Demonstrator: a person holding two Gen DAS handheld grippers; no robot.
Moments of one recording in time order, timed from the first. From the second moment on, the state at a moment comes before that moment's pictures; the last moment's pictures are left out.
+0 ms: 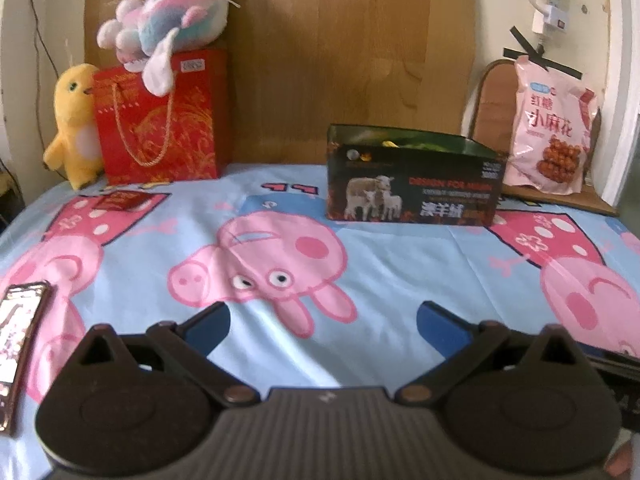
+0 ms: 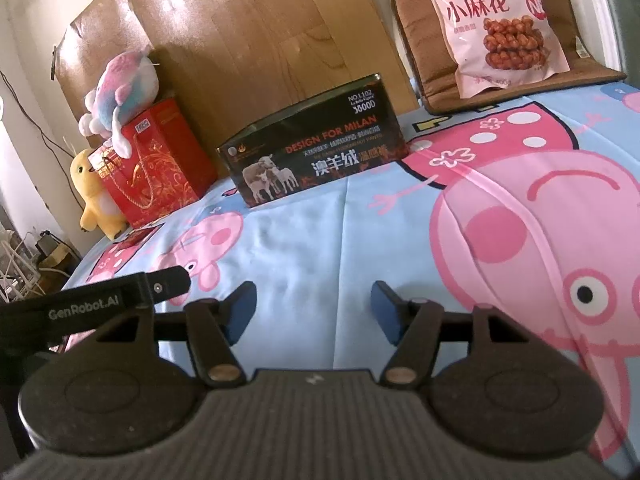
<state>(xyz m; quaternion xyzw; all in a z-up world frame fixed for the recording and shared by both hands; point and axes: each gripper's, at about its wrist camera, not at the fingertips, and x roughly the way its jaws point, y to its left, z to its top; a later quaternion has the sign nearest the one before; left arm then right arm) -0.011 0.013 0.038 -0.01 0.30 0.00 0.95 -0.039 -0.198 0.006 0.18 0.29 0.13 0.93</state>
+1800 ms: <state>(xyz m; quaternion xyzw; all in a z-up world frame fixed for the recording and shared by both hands) -0.008 0.016 0.038 0.03 0.31 0.04 0.95 -0.042 -0.195 0.010 0.17 0.29 0.14 0.93</state>
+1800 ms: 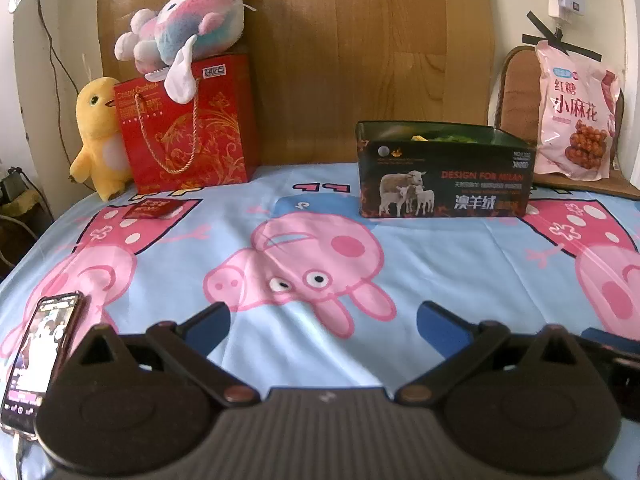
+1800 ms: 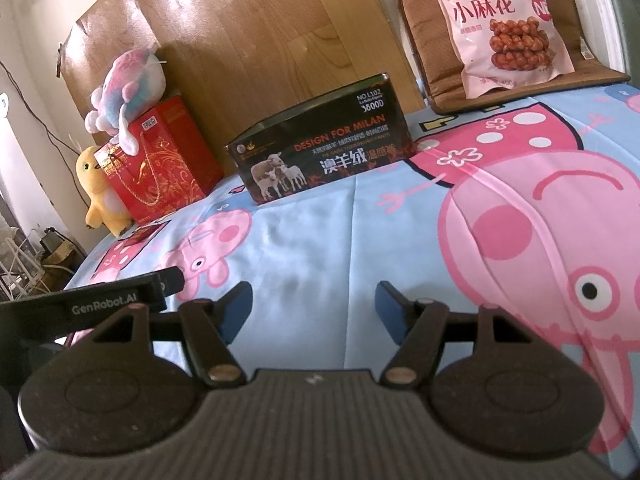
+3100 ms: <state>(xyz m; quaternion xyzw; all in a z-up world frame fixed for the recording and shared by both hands) -0.015 0.028 0.046 -0.03 0.29 0.02 0.96 -0.042 -0.199 0.009 0.18 0.29 0.14 0.93</state>
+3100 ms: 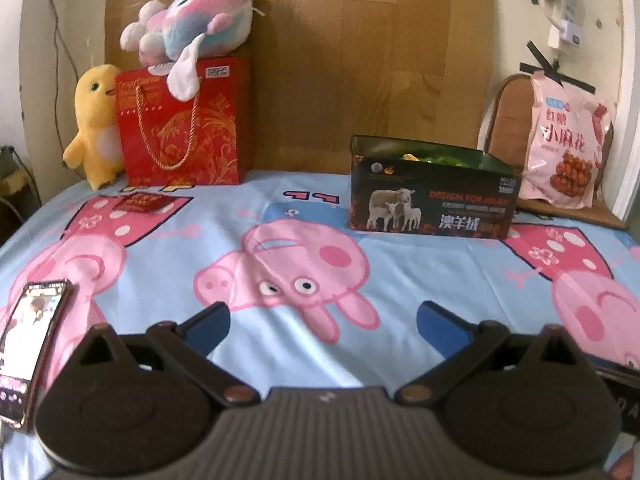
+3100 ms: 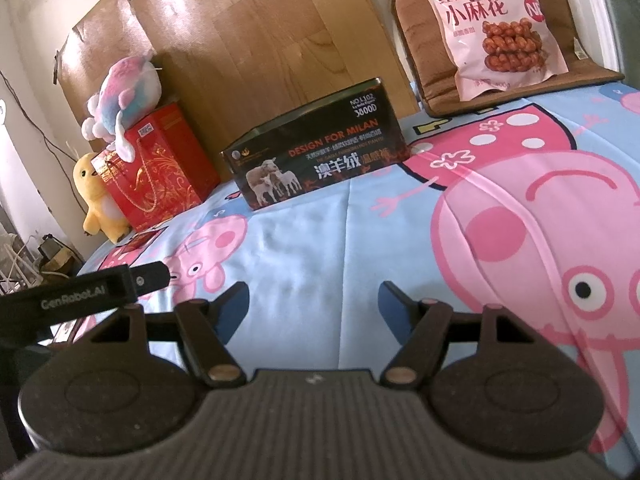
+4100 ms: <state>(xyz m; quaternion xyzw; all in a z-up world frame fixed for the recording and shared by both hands) -0.009 0.025 0.056 -0.01 0.30 0.03 0.95 -0.042 -0.198 0.005 0.18 0.29 0.13 0.93</state>
